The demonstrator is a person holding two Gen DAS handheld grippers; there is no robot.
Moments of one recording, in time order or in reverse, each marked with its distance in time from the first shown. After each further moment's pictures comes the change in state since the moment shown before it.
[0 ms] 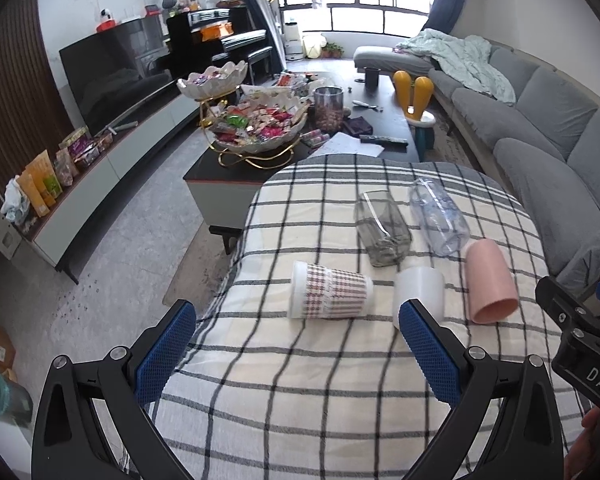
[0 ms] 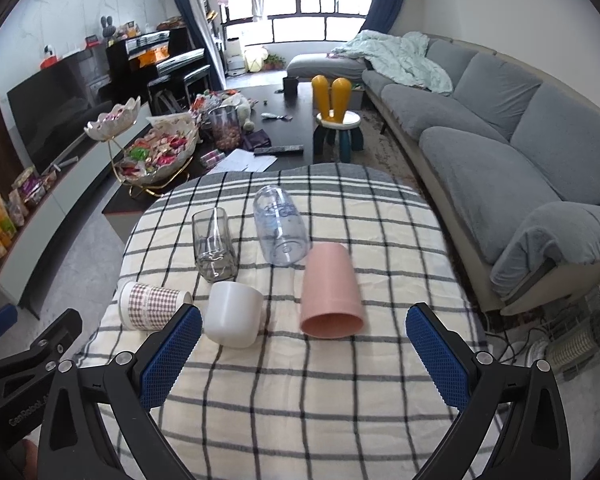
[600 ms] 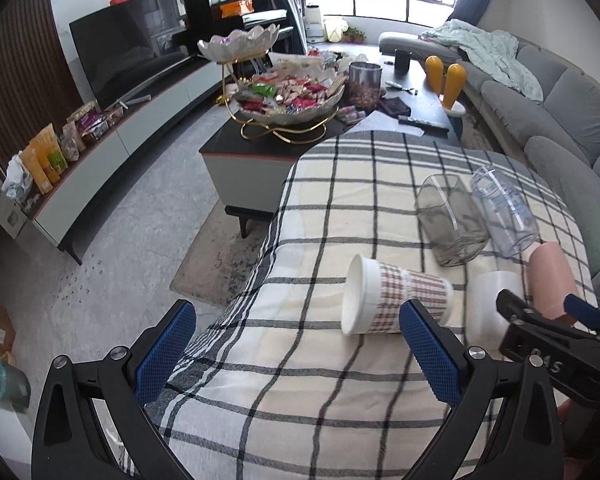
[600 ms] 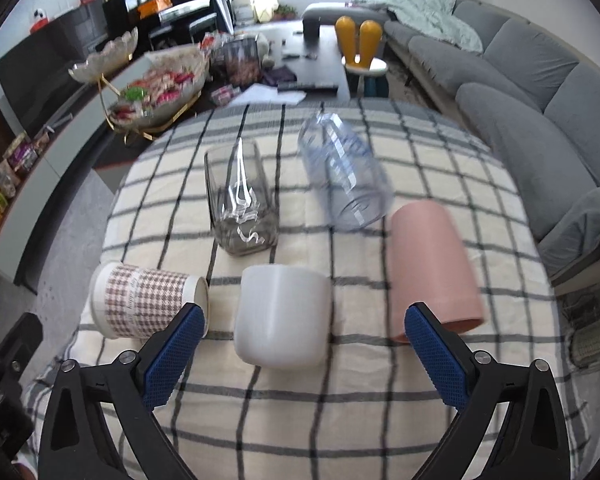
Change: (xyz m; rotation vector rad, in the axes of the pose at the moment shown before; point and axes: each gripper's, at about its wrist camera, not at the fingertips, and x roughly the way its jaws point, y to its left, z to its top) left arm 0.081 0.051 -0.005 -0.051 0.069 0.031; right arm 0.129 0.064 -0.010 -0.015 0.214 0.020
